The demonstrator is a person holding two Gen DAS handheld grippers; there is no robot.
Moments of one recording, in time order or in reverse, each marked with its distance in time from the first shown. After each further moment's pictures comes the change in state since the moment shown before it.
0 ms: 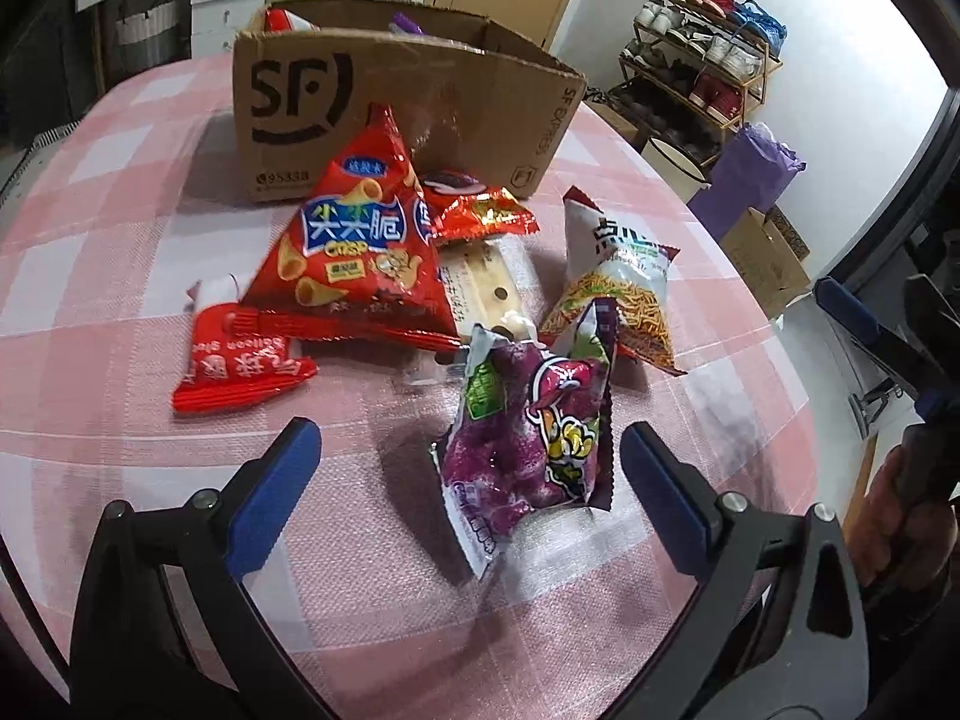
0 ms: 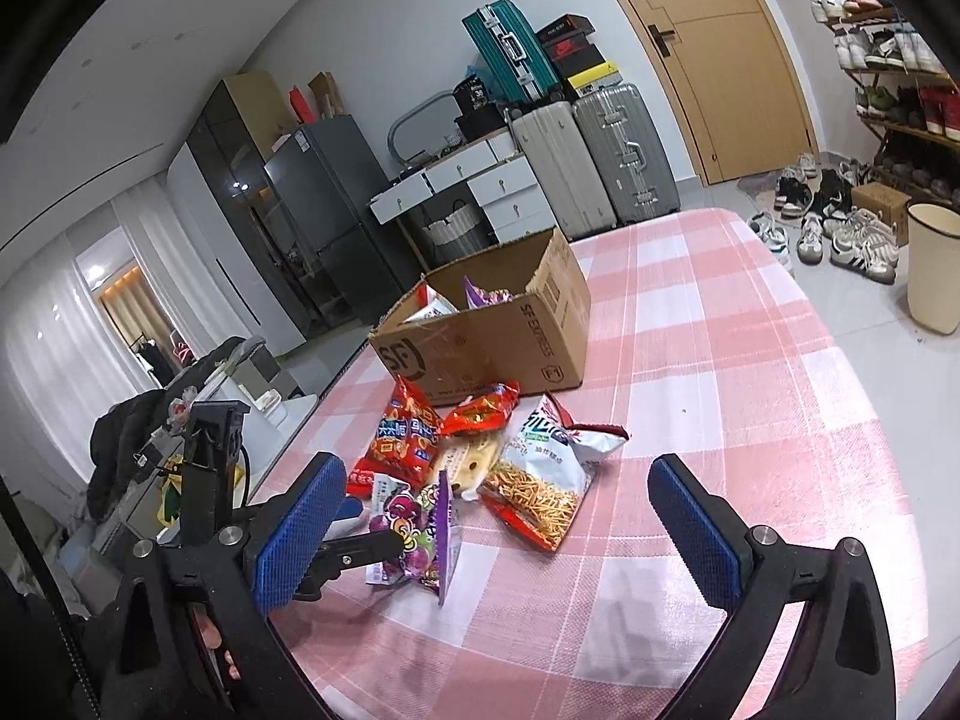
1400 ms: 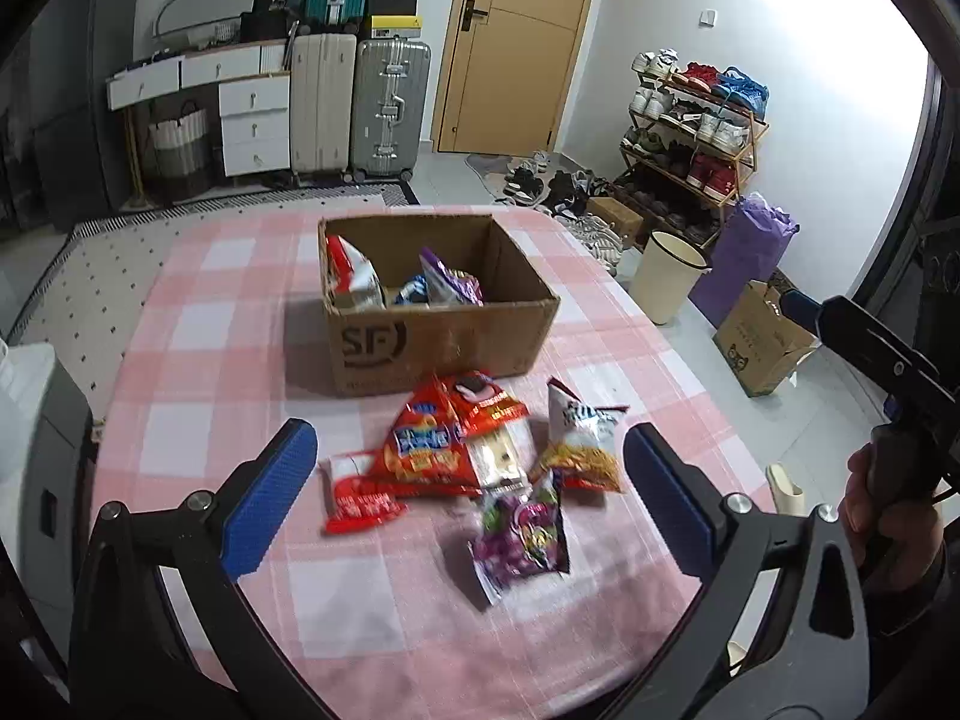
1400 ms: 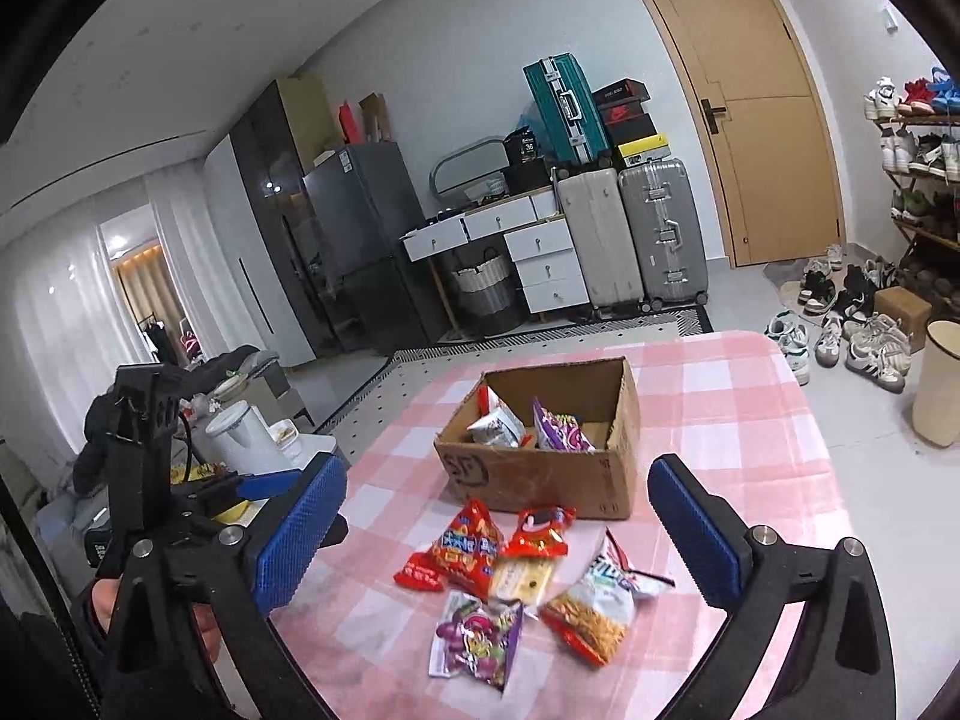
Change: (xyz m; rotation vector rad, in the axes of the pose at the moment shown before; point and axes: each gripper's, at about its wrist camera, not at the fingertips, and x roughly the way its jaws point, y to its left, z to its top) left arm -0.175 -0.018 0.058 0.060 -0.234 0.081; right arm -0.029 0.082 0.081 -0.162 -0.114 0.004
